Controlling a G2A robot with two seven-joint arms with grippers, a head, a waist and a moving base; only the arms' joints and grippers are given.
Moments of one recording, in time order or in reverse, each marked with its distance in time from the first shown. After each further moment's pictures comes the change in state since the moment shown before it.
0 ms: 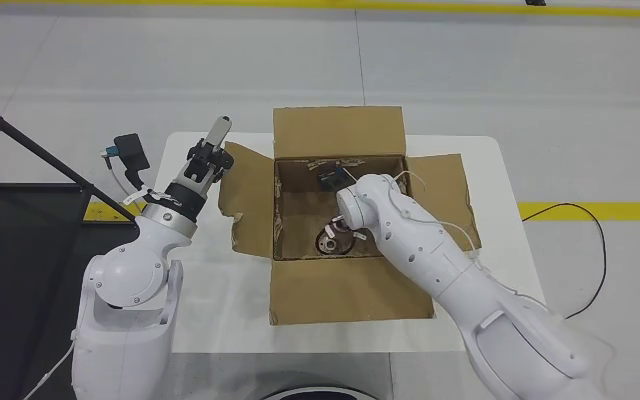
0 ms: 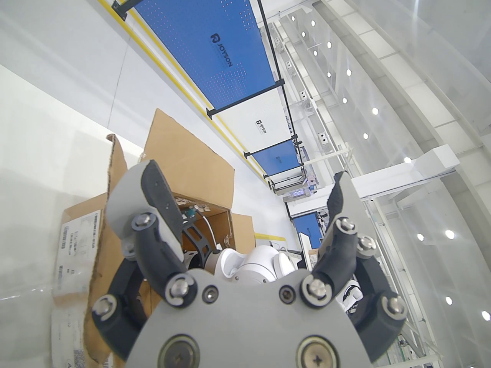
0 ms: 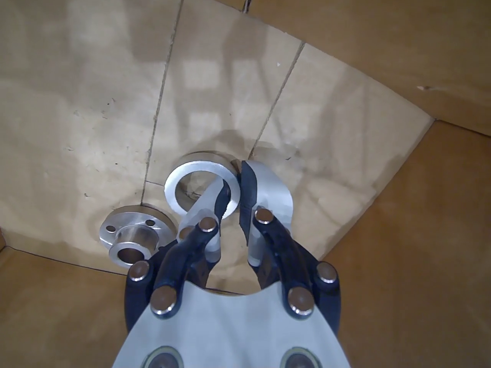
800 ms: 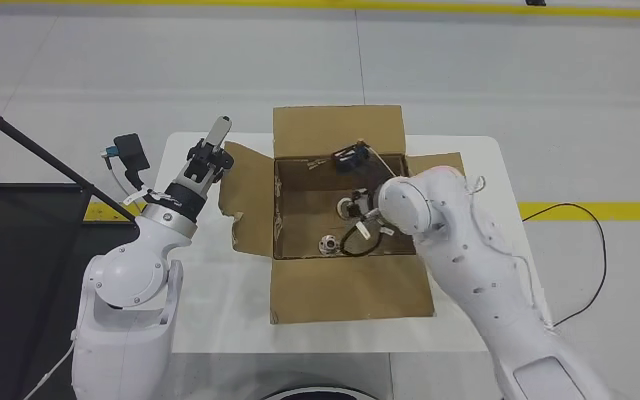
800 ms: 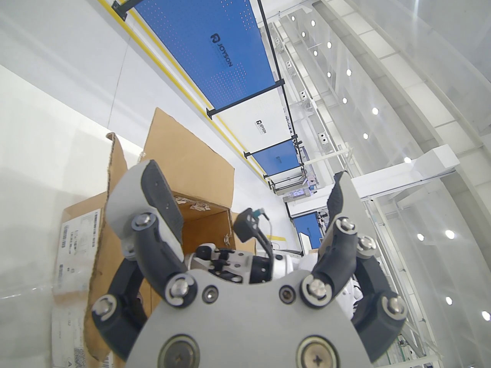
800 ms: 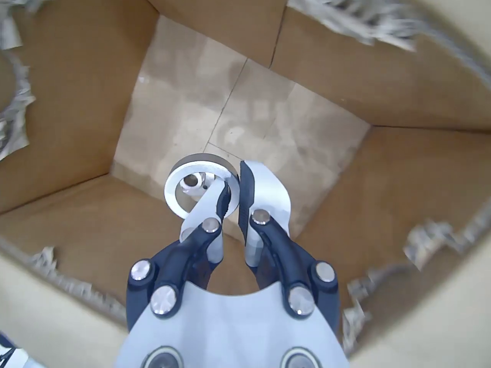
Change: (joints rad) left arm 0.000 0.000 0.000 0.000 0.000 0.000 0.000; right arm -0.278 0.181 0.464 -0.705 -0.114 -0.155 0.202
